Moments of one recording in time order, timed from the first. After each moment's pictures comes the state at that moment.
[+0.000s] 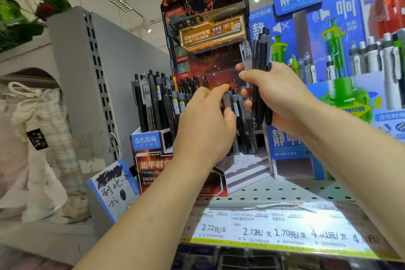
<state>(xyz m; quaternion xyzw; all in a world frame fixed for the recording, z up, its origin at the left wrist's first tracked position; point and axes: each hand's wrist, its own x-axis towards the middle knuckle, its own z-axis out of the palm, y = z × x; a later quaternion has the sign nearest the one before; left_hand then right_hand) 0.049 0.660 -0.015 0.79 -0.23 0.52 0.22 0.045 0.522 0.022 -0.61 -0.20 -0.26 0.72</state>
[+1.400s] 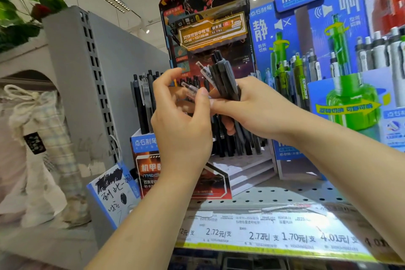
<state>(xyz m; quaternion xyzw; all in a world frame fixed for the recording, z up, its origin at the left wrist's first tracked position) 0.044 0.679 -0.022 0.58 -0.28 0.58 0.50 0.037 0.537 0.007 -0.78 -0.37 -0.28 0.43</state>
